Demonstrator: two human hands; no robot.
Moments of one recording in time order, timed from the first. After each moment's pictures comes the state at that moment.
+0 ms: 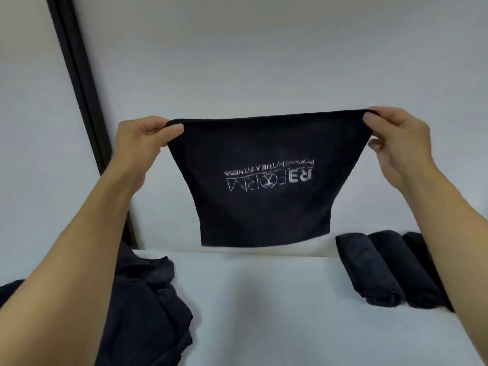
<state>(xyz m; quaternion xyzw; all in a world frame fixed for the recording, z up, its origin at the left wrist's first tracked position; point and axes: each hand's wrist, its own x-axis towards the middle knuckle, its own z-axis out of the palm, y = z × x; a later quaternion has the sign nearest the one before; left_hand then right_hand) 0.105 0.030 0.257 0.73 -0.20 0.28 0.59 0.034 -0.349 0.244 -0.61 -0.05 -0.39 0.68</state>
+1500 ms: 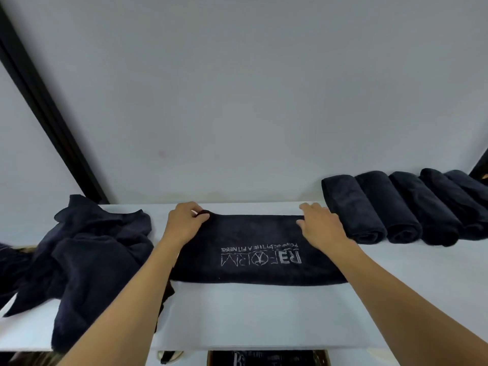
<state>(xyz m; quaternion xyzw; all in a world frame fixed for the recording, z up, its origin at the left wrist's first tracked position) 0.154 -0.026 -0.010 0.92 -0.03 0.03 0.40 0.064 -0.317 -0.025 -0.99 0.12 -0.05 0.04</state>
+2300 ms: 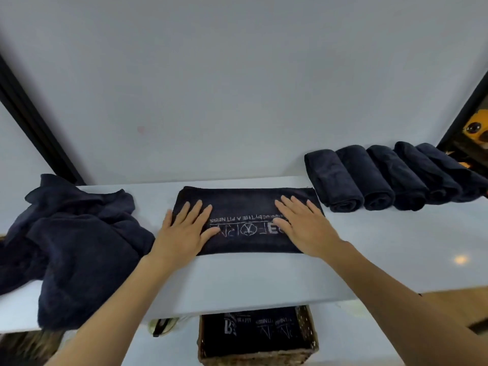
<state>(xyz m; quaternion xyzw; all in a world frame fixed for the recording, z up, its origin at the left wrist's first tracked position) 0.088 -0.016 -0.053 0.96 -0.27 -0.01 -0.02 0.000 -0.301 -0.052 -1.00 0.03 0.00 0.05</state>
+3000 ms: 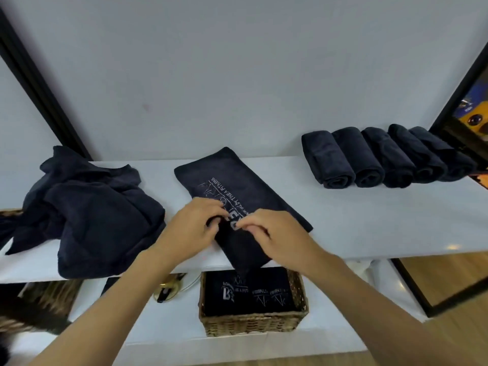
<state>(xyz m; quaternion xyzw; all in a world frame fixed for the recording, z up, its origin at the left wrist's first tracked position) 0.009 -0.011 -0.025 0.89 -0.38 0.07 0.25 -0.081 -0.210 -0.016 -0.94 -0.12 -0.10 0.31</state>
